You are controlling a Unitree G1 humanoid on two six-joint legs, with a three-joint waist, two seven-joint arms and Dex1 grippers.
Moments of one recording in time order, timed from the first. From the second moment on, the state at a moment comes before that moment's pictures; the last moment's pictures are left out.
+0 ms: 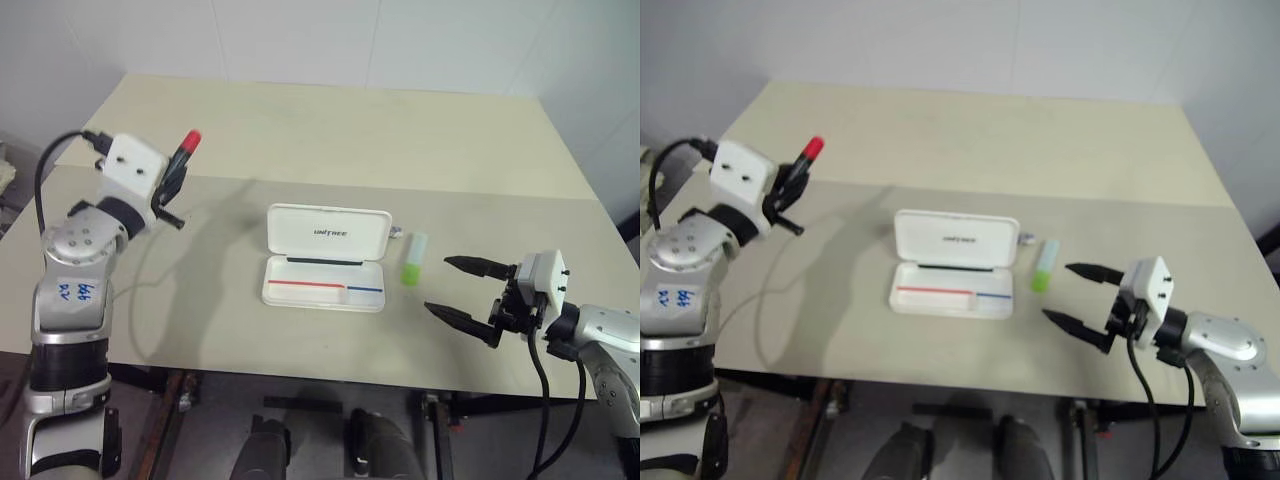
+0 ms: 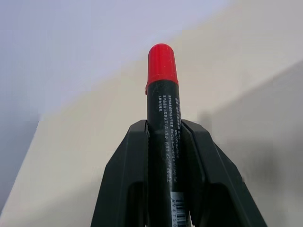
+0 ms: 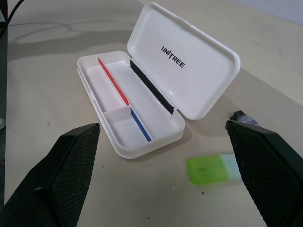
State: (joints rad) left arm -0.58 0.68 0.19 -0.11 -0.08 0.39 -0.51; right arm 0.00 -0.73 -0.26 -0.30 0.57 0.22 1.03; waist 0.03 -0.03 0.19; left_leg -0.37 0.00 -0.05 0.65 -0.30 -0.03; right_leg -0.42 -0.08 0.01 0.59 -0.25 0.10
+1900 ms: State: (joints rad) left arm -0.82 0.42 -0.31 0.44 0.06 -0.11 -1.07; right arm 0.36 -0.58 -0.40 -0.54 0.56 0.11 0.84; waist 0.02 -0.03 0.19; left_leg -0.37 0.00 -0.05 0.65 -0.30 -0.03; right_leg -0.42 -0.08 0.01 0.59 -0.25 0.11
